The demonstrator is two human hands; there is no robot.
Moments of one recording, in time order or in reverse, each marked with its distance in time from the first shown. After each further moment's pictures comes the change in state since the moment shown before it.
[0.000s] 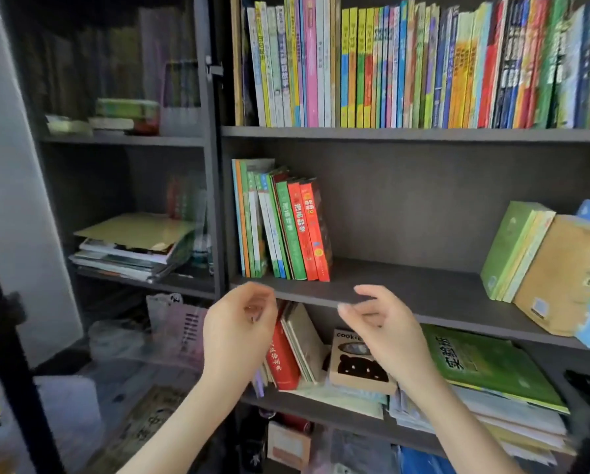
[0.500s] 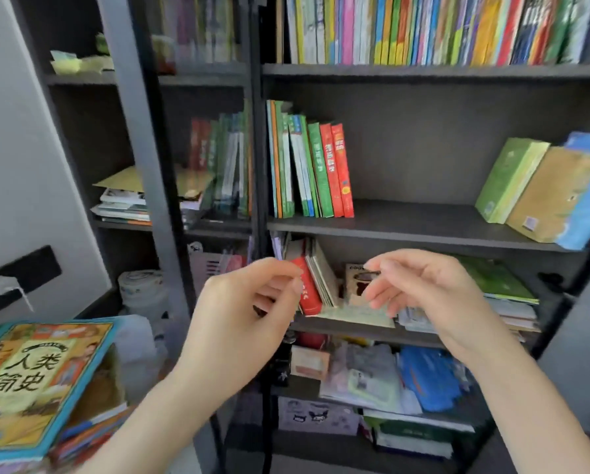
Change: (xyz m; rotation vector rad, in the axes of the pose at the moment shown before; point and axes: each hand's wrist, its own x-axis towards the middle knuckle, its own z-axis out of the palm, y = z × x) left_hand -0.062 -0.014 -0.189 -0.072 -0.334 0.255; right_hand -0.131 -0.107 0.063 0.378 -0.145 0.012
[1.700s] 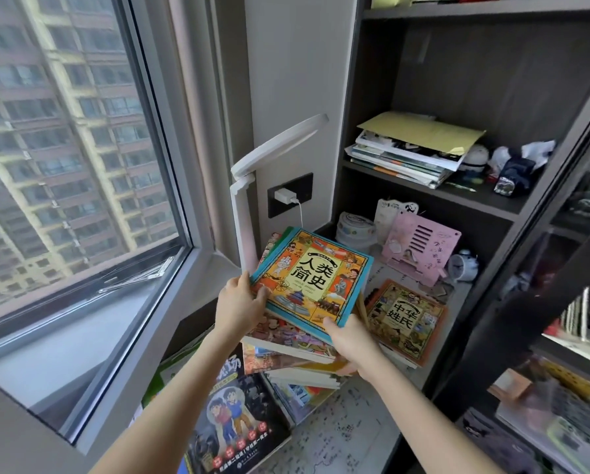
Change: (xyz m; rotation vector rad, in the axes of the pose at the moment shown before) left_hand -0.156 -0.280 -0.240 0.617 0.182 -1.028; right_hand 0.010 0.131 0.424 -0.528 -0.573 0.512
